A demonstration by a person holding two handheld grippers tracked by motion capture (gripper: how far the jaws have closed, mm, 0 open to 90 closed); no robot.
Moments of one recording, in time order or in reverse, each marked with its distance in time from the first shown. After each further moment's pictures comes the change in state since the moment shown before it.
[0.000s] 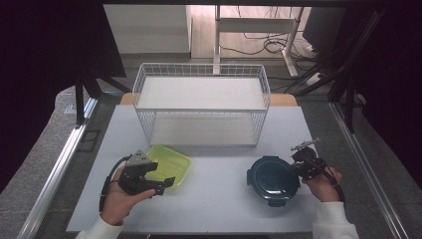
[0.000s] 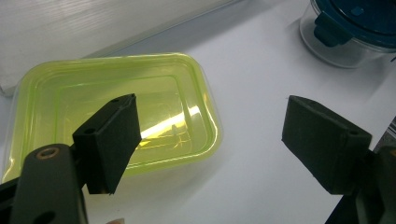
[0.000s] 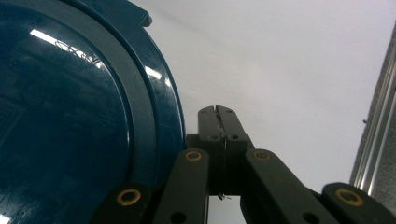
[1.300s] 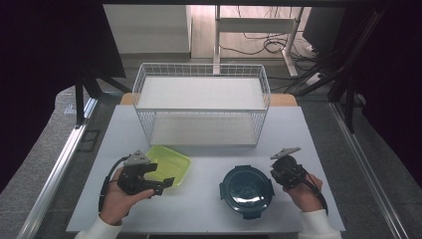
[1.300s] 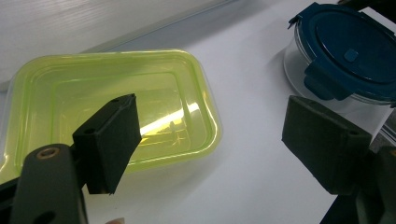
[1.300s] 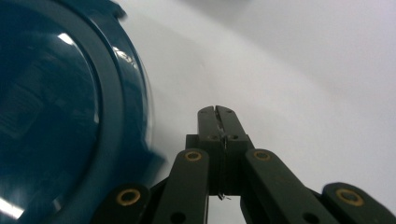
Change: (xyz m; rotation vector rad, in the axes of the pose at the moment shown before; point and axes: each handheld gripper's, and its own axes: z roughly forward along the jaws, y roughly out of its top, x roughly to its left) left arm 0.004 -0.002 -0.001 0.002 -0.020 -0.016; right arm 0.062 0.004 -0.012 -0.070 0.085 -0.087
